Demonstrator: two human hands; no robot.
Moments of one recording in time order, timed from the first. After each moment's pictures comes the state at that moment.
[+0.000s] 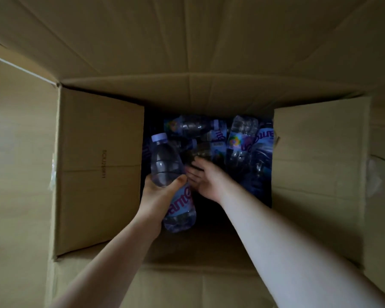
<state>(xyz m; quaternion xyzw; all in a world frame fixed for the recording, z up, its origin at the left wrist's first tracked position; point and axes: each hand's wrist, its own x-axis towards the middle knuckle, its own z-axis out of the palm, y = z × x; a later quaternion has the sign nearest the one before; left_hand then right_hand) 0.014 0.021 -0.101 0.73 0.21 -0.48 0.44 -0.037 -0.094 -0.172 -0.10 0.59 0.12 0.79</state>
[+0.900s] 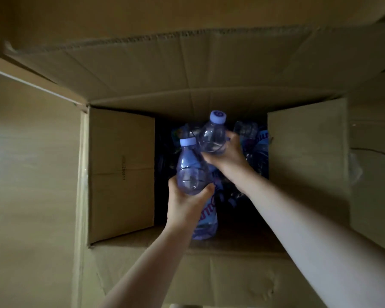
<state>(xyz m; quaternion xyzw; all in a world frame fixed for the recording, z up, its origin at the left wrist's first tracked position) -0.017 0.004 -0.054 0.77 0.14 -0.43 0.45 -0.034 -0.133 -0.113 -0.54 0.49 0.01 0.68</state>
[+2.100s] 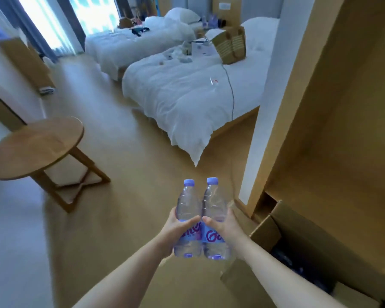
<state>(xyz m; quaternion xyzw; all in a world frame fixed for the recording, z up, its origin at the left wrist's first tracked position) -0.032 0.384 0.422 0.65 0.18 -0.19 0.71 -0.019 0.212 0.414 -0.69 0.11 0.22 0.68</state>
